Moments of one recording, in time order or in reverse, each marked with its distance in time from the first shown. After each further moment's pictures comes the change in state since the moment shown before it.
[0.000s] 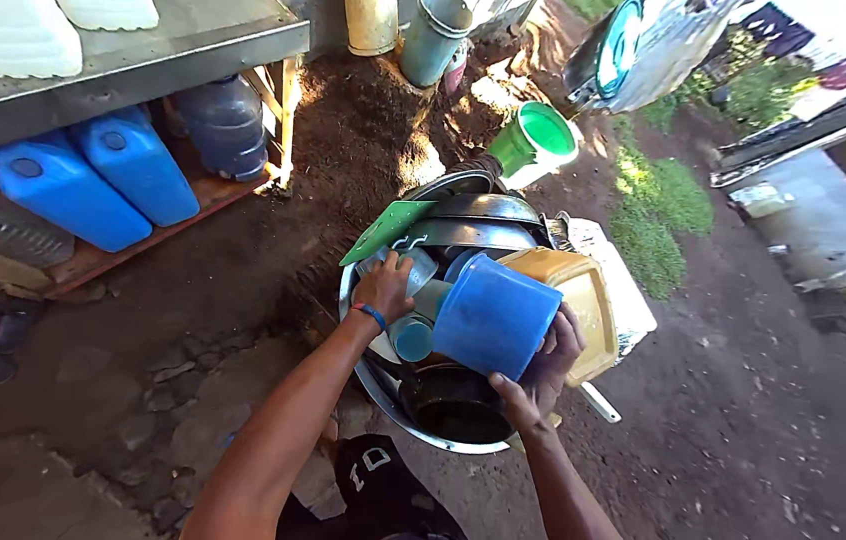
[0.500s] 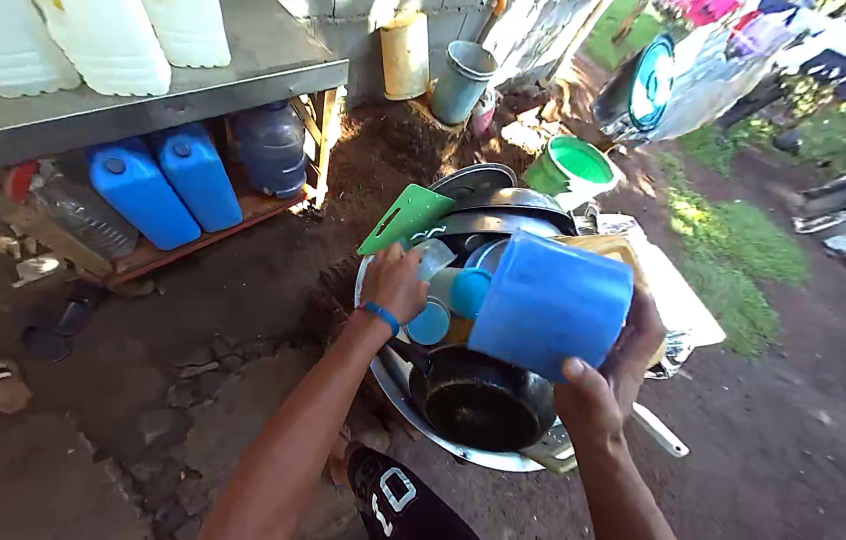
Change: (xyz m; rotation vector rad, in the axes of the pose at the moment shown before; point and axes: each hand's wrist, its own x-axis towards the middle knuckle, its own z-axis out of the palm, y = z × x) left_hand -0.070 0.032 -0.012 -0.050 0.235 -0.109; right_hand -0.016 -0.005 -0.034 0.406 0.000 0.062
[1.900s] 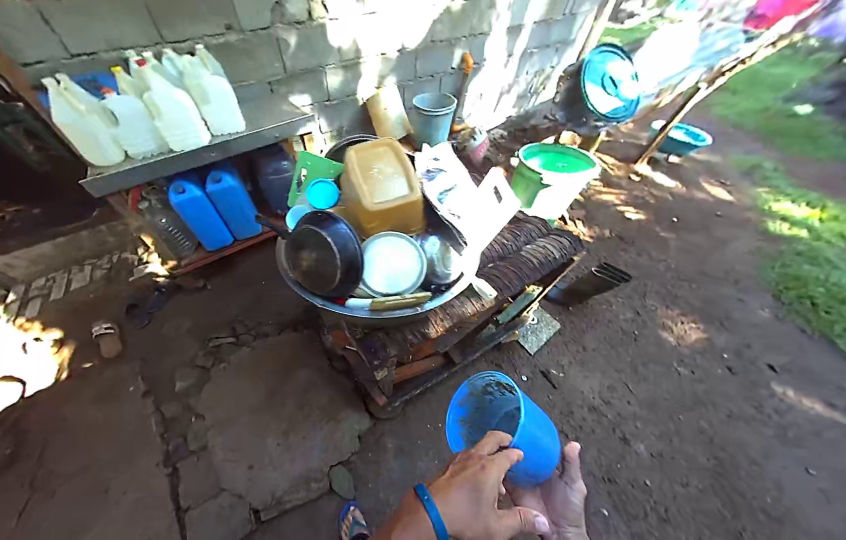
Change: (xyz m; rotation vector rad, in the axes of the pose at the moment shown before) left_hand -0.420 0.386 0.433 -0.386 -0.484 0.272; right_hand -0.424 0.052 -0.479 1.136 0.293 0.955
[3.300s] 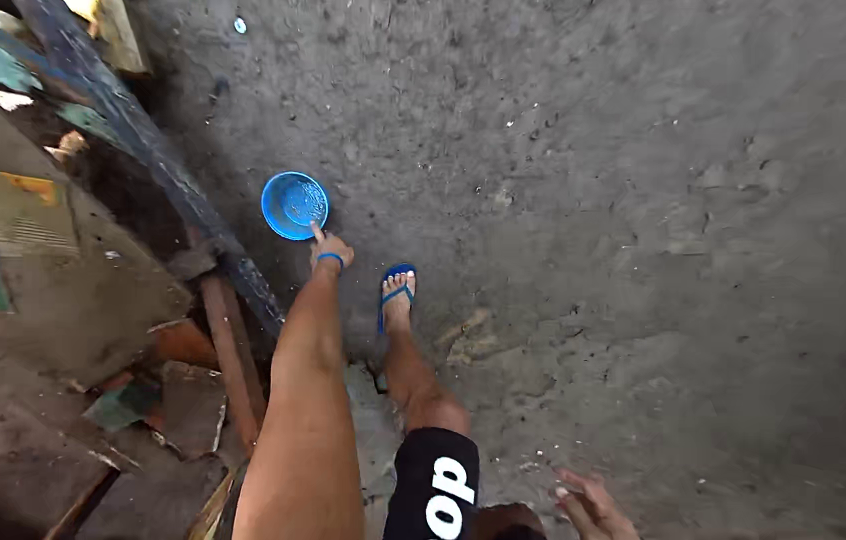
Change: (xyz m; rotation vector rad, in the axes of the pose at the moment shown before) left_hand 0.456 -0.707 0.359 1.121 -1.032 -0.582; right_hand -0.058 0.252 -0.281 -0.190 1.341 0.602
